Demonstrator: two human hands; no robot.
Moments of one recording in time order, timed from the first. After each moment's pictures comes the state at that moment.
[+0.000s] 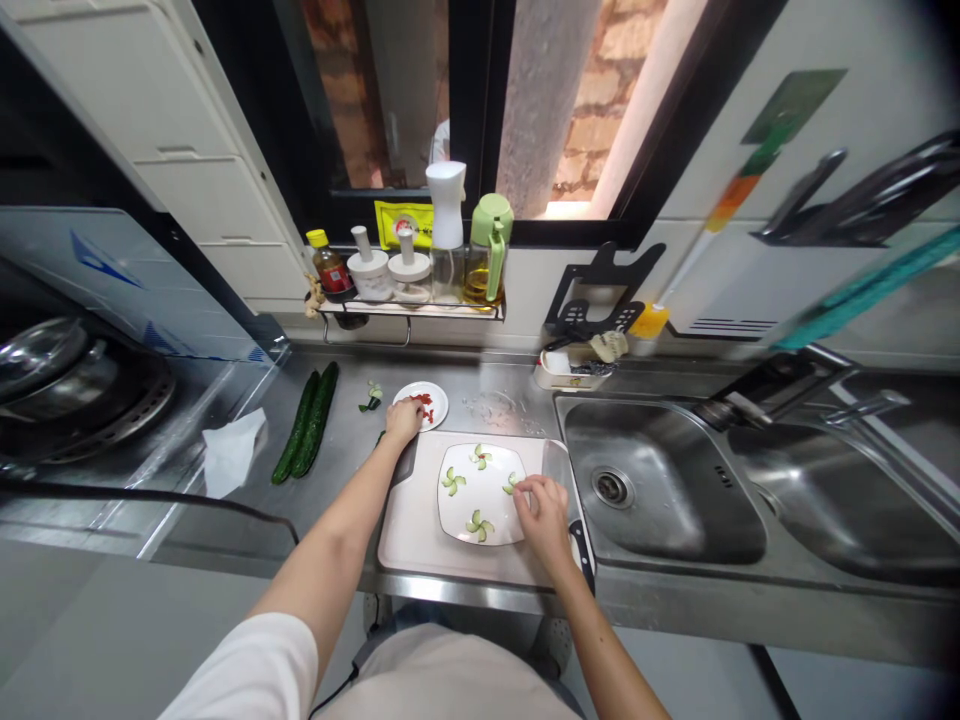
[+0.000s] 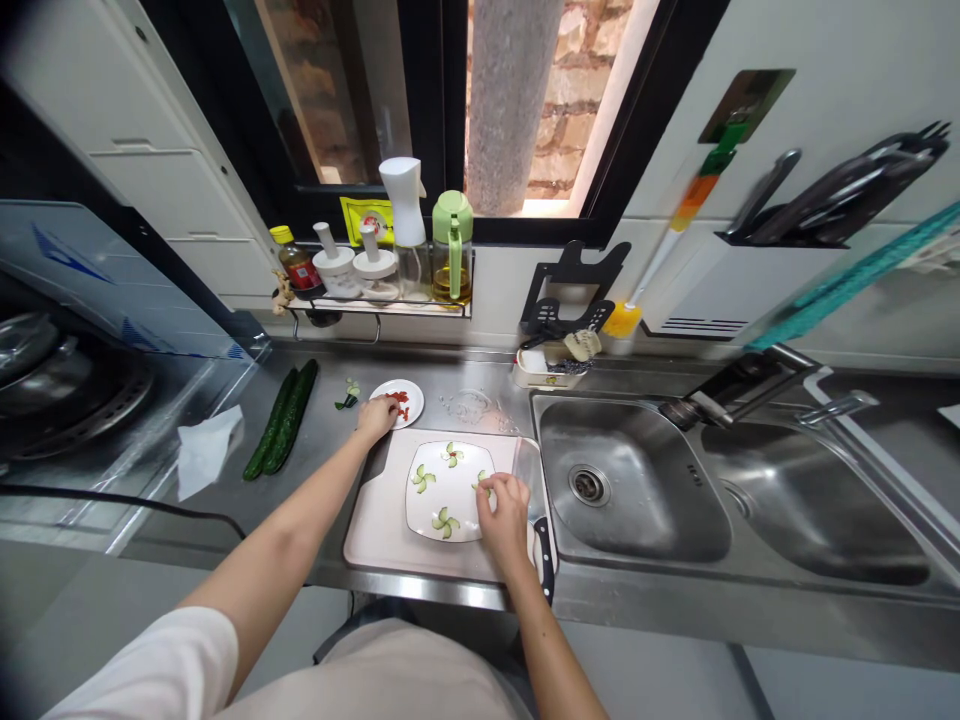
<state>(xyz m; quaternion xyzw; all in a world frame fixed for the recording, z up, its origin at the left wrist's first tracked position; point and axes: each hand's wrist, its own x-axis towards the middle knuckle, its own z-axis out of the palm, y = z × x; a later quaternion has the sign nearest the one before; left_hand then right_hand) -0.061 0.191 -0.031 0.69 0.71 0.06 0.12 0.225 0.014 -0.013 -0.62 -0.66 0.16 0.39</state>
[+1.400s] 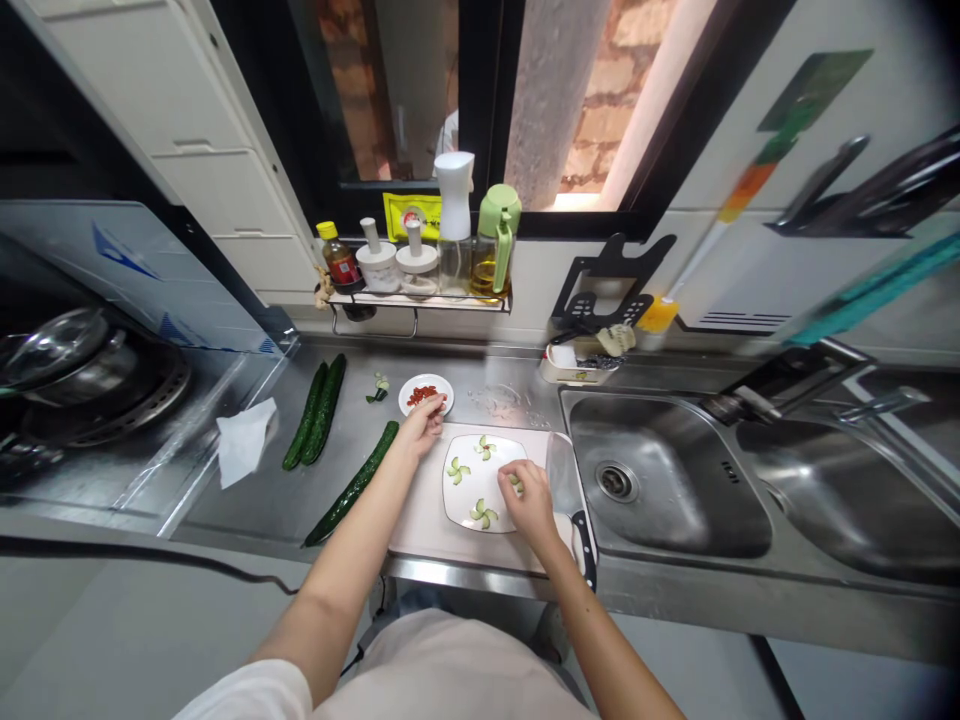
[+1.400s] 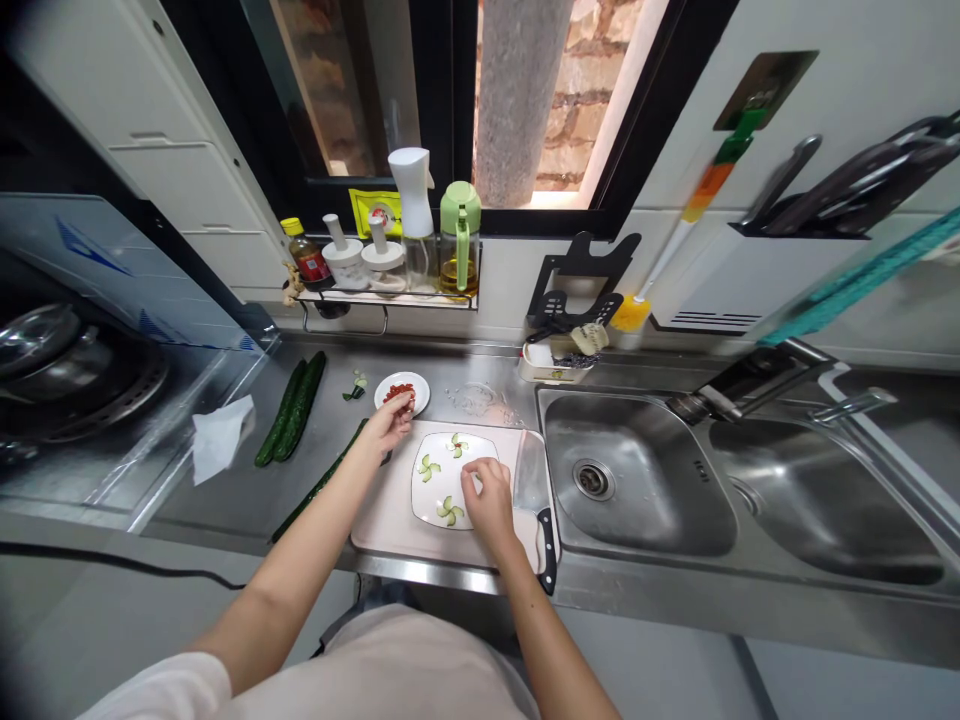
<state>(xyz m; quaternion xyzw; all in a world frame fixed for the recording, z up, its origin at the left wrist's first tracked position) -0.022 0.141 0.015 0.23 0.48 0.51 0.68 0.198 0.022 0.004 -0.59 -0.68 0.21 0.38</state>
